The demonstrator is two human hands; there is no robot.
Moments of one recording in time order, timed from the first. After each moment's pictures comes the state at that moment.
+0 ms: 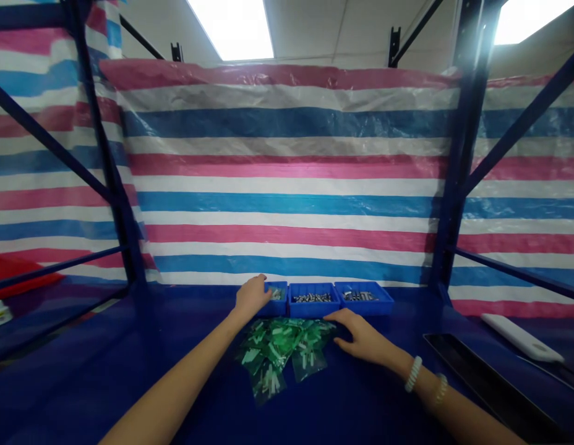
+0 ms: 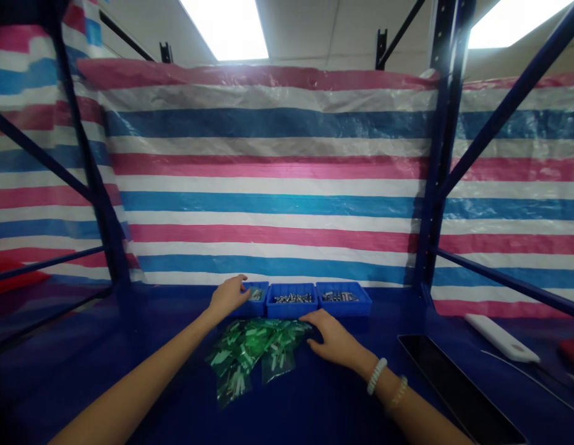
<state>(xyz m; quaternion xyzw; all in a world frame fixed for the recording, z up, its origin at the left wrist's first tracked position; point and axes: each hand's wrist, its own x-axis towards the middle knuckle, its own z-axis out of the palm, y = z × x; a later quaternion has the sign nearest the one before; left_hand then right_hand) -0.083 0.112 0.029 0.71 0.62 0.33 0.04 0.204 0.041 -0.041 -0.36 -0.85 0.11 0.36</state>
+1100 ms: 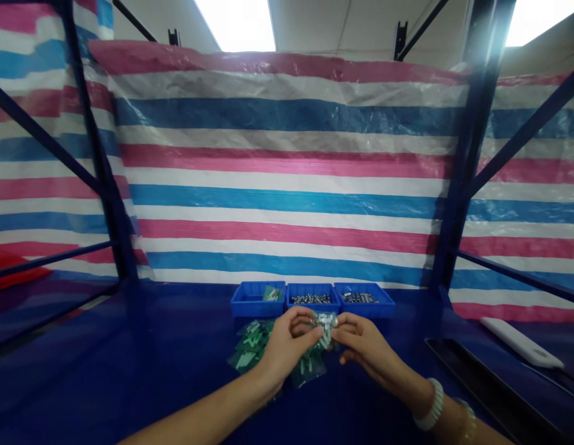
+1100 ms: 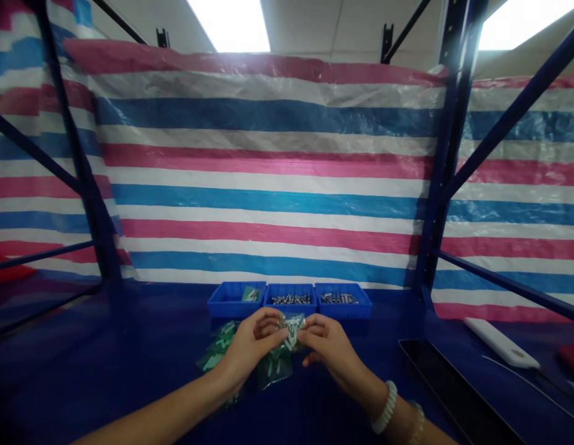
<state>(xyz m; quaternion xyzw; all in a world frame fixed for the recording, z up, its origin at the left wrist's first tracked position) -0.003 0.004 0.003 0.64 0.35 0.52 0.45 0.173 0.002 -0.013 -0.36 -0.56 0.55 0.50</state>
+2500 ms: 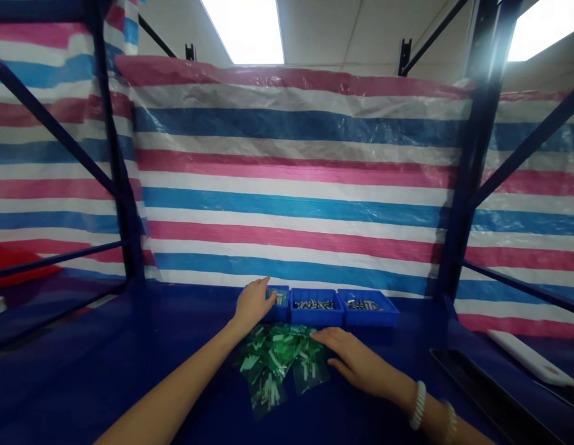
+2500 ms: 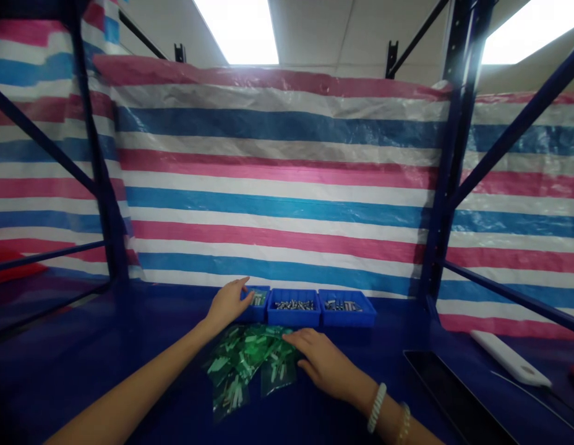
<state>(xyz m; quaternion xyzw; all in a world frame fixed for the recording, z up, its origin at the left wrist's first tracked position) -0.087 0.109 0.014 0.75 0.57 0.33 -0.07 0.185 0.014 -0.027 -0.33 -0.91 0.11 0.24</state>
